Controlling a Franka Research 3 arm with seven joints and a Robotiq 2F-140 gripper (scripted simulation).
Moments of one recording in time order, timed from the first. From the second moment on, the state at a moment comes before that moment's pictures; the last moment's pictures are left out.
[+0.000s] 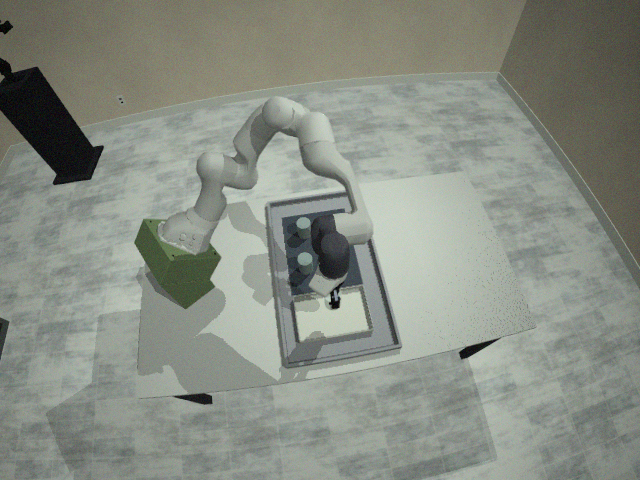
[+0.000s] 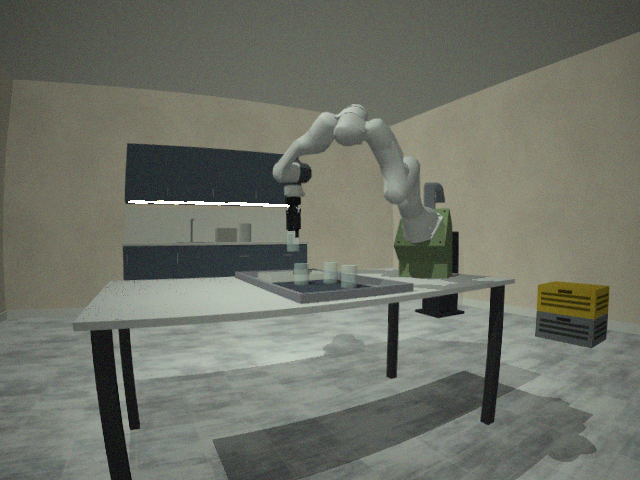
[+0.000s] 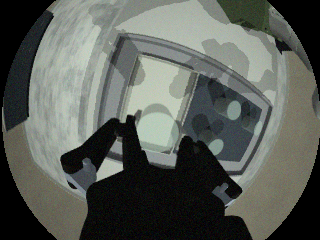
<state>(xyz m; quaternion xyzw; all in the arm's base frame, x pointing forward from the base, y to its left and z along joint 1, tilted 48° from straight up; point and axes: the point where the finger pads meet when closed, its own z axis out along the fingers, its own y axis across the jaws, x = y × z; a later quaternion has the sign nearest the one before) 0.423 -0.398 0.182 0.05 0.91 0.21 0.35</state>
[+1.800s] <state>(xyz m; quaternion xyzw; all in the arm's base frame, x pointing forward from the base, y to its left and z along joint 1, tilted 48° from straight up) 0.492 -0.363 0.111 0.05 0.91 0.21 0.35</state>
